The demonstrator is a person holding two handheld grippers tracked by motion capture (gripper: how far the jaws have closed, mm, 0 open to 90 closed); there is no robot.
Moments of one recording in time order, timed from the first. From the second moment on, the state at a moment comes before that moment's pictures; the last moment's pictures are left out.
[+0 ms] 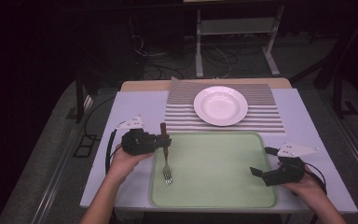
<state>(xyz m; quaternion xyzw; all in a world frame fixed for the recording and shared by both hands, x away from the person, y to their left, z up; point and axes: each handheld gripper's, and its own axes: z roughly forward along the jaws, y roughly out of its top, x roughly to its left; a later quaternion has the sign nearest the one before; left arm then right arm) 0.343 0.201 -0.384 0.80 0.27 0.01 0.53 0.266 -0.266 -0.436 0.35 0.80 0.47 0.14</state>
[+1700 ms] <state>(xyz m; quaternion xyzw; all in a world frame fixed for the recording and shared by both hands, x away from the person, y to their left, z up) 0.356 0.149 -0.429 0.84 0.30 -0.01 0.45 0.267 -0.267 -0.438 0.35 0.80 0.47 0.14</state>
